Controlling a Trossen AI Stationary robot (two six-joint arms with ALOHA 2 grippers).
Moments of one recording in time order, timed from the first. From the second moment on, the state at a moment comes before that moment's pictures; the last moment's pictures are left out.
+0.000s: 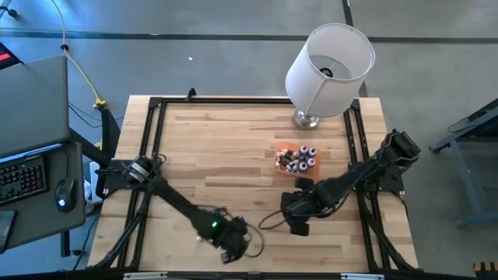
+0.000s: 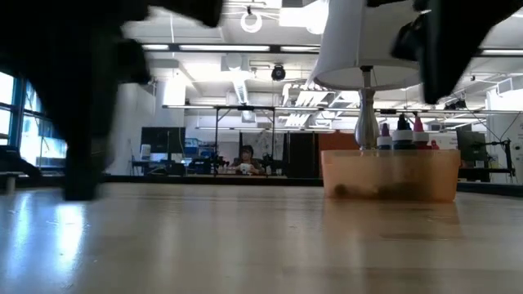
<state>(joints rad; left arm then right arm) -0.61 2.05 1.61 -0.87 -0.09 -0.92 0.50 1.68 1.27 -0.89 0.15 0.68</state>
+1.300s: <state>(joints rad) 0.09 2.22 1.80 -0.25 -0.04 -0.30 0.89 1.44 0.65 -0.33 0.46 1.09</state>
